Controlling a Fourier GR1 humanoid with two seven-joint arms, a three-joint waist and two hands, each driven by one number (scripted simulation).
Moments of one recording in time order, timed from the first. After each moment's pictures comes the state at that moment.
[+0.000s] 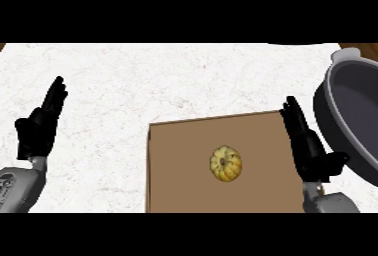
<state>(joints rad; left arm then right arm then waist) -0.24 0.49 -0.12 -1.28 0.17 0.26 -0.09 -0.09 -0.25 0.21 -1.48 -0.22 -0.25 -0.12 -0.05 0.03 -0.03</state>
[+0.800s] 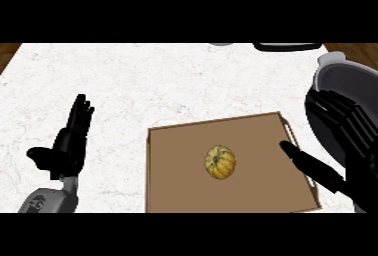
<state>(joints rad) -0.11 0.29 -0.14 -1.40 0.25 0.30 -0.17 -0.06 -0.58 0.30 -1.93 0.65 -0.58 -0.08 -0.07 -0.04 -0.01</state>
